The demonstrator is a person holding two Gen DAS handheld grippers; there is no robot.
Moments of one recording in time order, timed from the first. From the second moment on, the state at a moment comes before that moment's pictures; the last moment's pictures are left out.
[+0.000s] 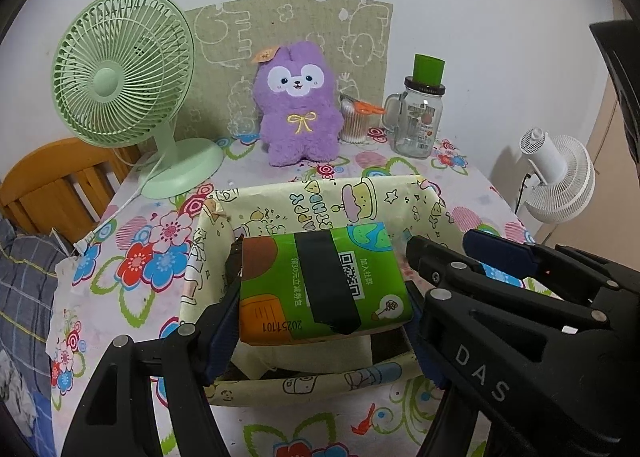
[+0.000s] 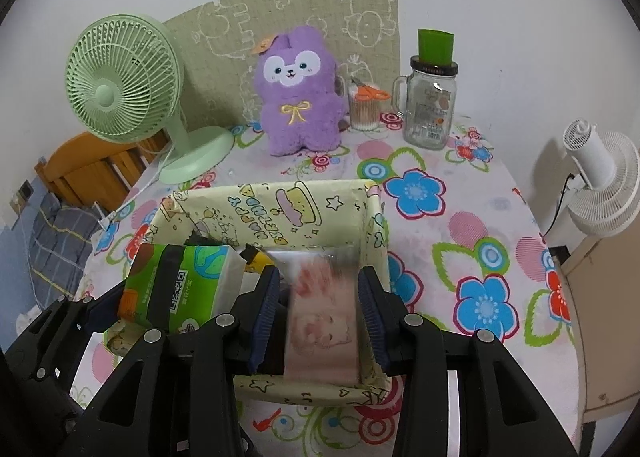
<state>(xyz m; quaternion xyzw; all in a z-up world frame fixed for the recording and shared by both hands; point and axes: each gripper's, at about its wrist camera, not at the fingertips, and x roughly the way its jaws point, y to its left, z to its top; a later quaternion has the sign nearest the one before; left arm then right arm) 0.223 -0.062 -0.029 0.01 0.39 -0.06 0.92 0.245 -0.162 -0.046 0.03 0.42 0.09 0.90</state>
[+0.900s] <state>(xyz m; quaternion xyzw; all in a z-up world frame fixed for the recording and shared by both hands) 0.243 -0.114 -0.043 0.01 0.41 -0.10 0.91 0.227 -0.233 -0.042 0.05 0.42 0.02 0.91</state>
